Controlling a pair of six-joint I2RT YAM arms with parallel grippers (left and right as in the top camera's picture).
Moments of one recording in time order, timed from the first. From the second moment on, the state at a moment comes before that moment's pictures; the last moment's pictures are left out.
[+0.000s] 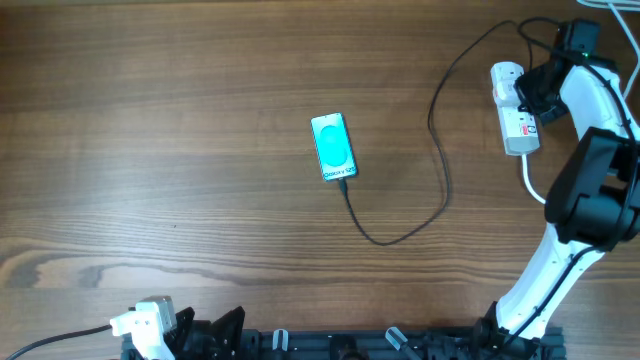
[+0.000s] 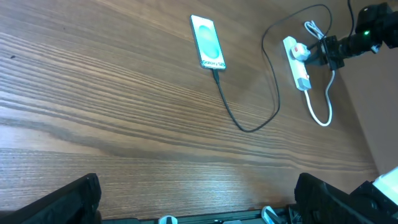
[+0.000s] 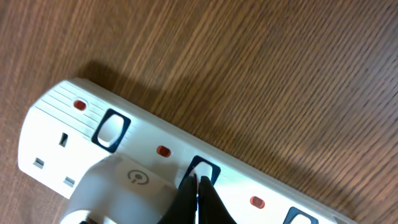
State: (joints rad) left arm -0.06 0.01 0.89 -1.49 0.33 -0.47; right arm -0.27 2.20 1.68 -0.72 0.06 0.80
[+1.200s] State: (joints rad) left arm -0.06 0.01 0.89 -1.49 0.33 -0.47; right arm -0.24 2.20 1.69 -0.82 0.18 0.82
